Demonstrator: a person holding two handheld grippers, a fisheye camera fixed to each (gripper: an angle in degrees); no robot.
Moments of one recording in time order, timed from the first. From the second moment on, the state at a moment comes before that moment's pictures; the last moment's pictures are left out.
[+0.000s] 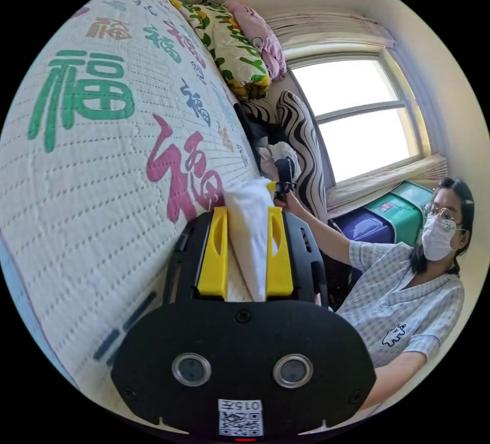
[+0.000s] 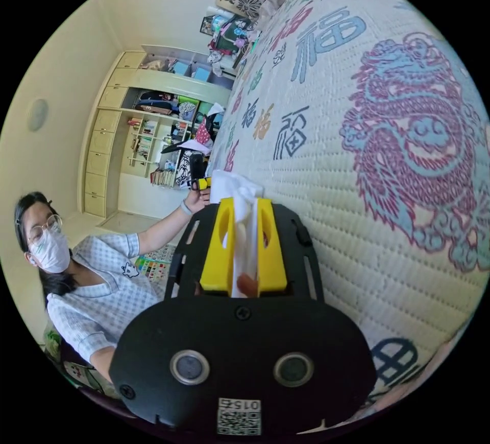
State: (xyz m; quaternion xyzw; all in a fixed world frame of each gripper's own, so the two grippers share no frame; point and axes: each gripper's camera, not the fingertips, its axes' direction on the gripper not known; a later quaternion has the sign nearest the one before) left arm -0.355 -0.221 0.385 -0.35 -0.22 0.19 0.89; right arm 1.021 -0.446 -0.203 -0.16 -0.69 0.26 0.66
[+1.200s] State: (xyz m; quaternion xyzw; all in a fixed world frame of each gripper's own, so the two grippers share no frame) left arm -0.245 0.051 0.285 -0.56 -0.38 0.41 0.61; right arm 0.884 -0.319 -0.402 -0.27 -0.58 -0.05 0.77
